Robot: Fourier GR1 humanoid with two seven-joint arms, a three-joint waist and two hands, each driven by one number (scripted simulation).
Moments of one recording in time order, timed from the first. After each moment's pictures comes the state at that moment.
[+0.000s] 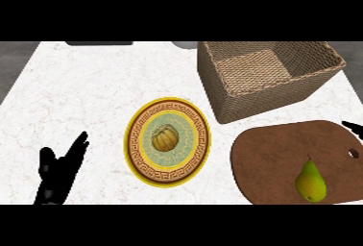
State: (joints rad) left arm 0.11 0.31 -0.12 -1.44 0.18 0.11 0.20; right arm 0.06 -0.76 -0.14 -1.64 0.08 0.64 0.29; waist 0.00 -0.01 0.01
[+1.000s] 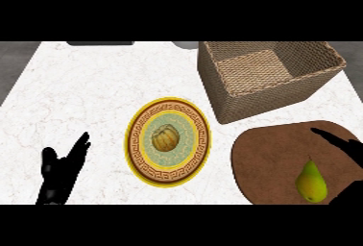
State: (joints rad) left arm 0.11 0.27 -0.08 -1.43 0.14 0.07 0.21; right arm 0.02 -0.60 -0.05 -1.57 0.31 0.61 0.26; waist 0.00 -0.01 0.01
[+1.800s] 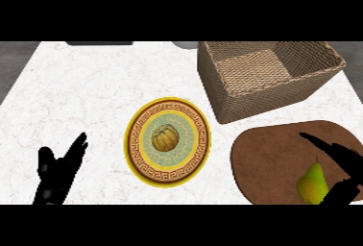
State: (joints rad) left arm 0.12 0.26 -0.05 -1.45 0.12 0.04 0.24; right arm 0.01 -0.51 -0.02 -1.47 0.44 0.57 0.19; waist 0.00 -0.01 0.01
